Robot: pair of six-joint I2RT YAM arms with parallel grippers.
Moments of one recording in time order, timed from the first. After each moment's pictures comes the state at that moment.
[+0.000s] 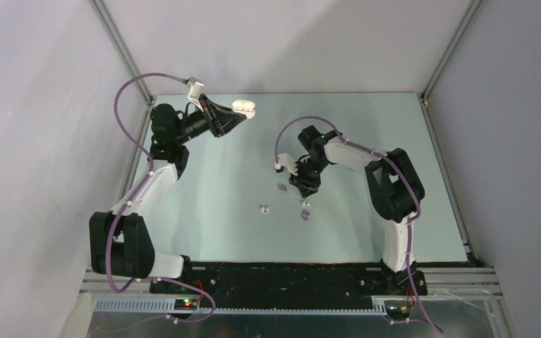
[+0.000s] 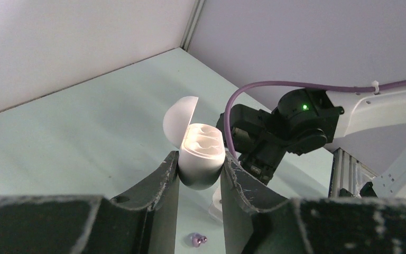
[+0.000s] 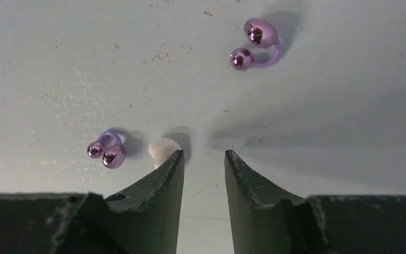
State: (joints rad) left arm -0.10 1.37 0.99 0.52 0.89 -0.47; right arm 0.55 1.99 1.44 -0.84 -0.51 -0.95
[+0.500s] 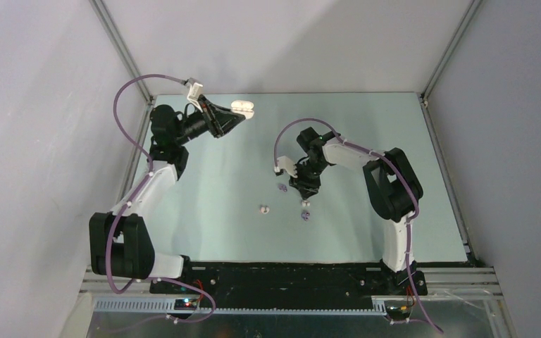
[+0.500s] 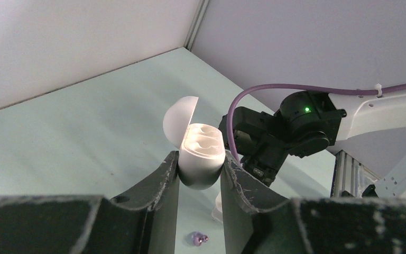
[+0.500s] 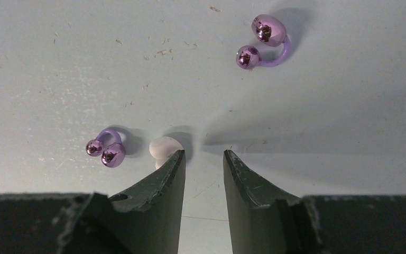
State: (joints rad) left arm -0.09 1.37 0.98 0.51 0.87 -0.47; right arm 0.57 2.01 1.44 -0.85 -0.50 -0.97
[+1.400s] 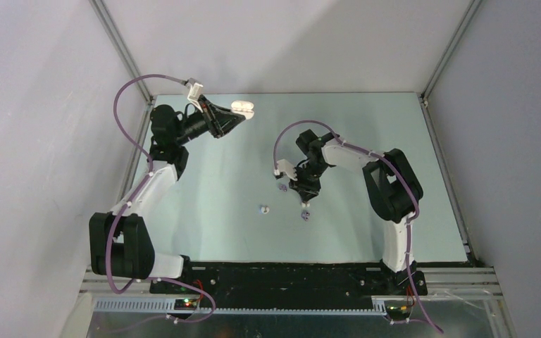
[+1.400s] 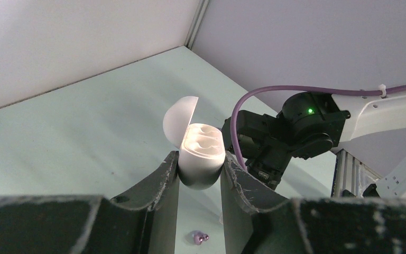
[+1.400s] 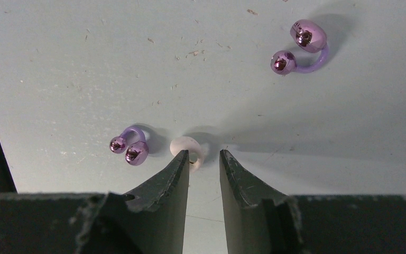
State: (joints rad) left arm -0.09 1.37 0.98 0.51 0.87 -0.46; right arm 0.58 2.00 1.43 -0.89 -0.53 -0.99
